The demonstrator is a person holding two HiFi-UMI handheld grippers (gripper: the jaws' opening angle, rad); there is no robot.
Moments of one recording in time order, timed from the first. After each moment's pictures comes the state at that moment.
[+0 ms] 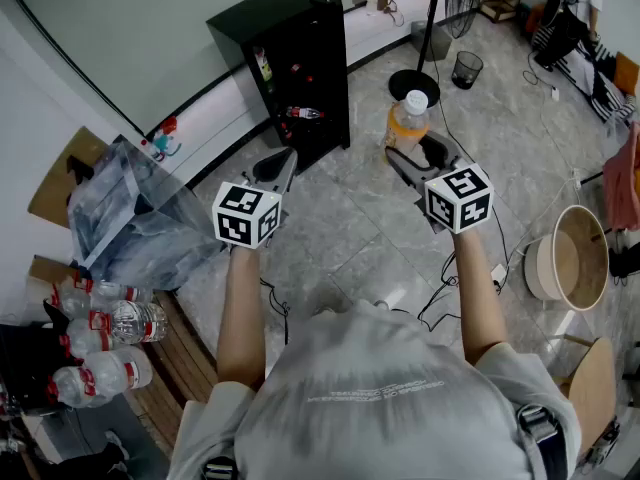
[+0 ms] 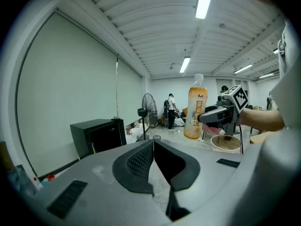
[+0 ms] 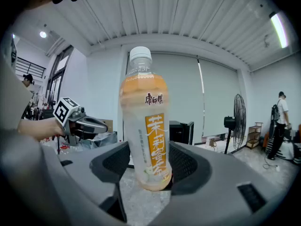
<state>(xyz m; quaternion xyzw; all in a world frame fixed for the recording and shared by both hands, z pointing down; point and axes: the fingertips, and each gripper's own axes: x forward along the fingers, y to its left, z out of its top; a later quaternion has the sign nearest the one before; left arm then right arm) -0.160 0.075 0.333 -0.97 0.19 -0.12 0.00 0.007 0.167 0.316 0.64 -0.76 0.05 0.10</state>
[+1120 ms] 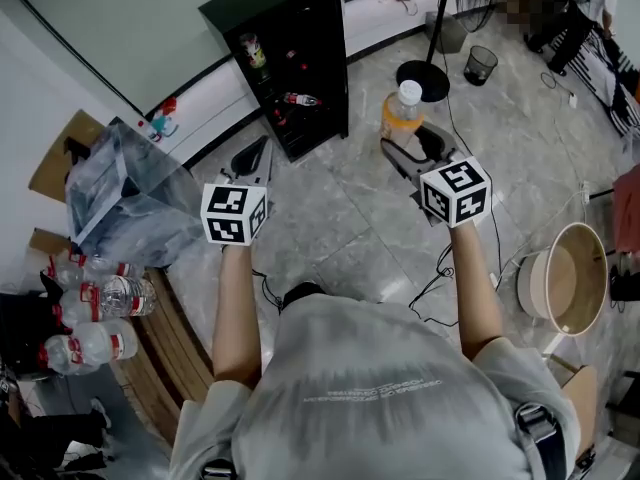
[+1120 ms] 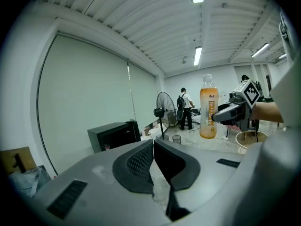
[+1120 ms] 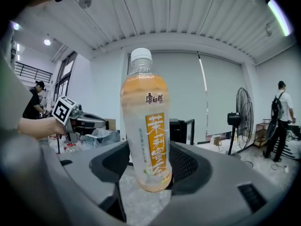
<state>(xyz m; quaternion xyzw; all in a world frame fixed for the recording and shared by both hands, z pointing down) -0.106 0.070 0.335 -0.94 0.32 -0.12 0.04 0.099 0.165 0.336 0.60 -0.79 0.05 0.10</state>
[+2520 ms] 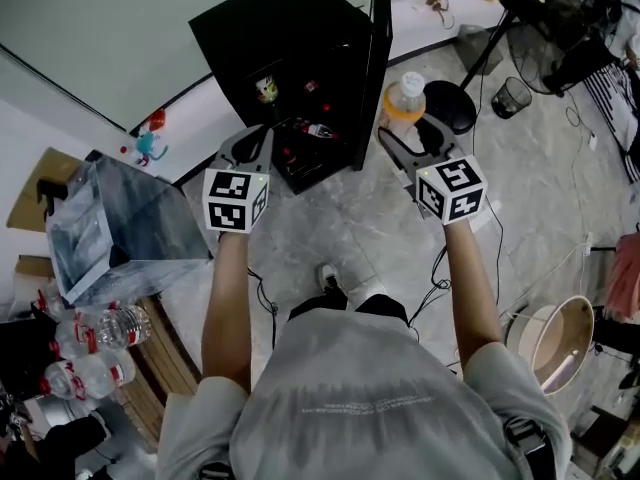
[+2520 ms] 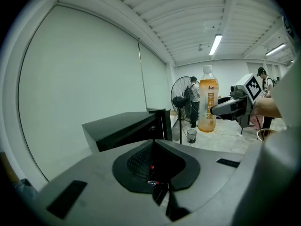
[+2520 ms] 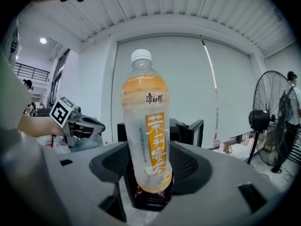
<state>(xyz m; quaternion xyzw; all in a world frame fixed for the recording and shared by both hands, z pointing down) -0.041 -0.305 0.386 -0.93 0.34 -0.17 0.00 0.160 -0.222 0.364 0.60 -0.79 0.06 0.11</state>
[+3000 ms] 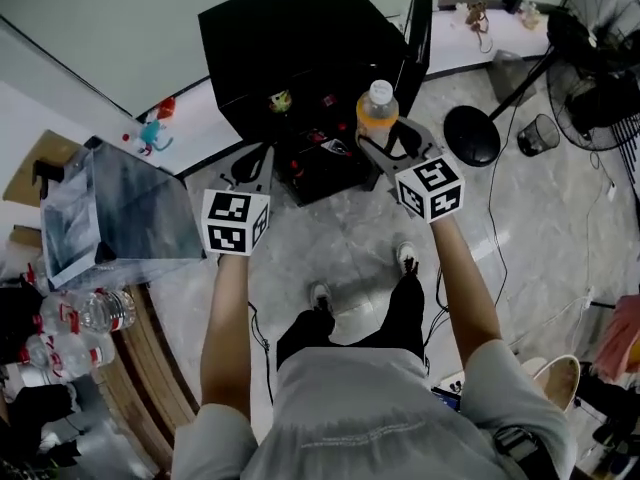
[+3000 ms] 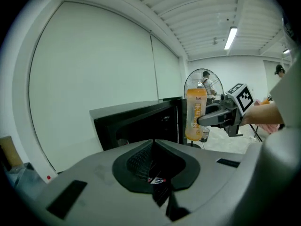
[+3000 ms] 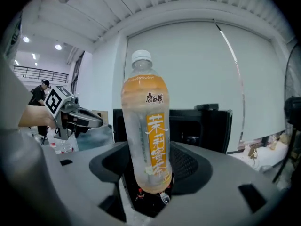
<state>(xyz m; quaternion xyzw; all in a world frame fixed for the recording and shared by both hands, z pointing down) -0.035 -0.357 0.441 -0.89 0.41 -0.18 -0.03 0.147 -0.348 0.444 0.49 -0.86 0.06 0.13</state>
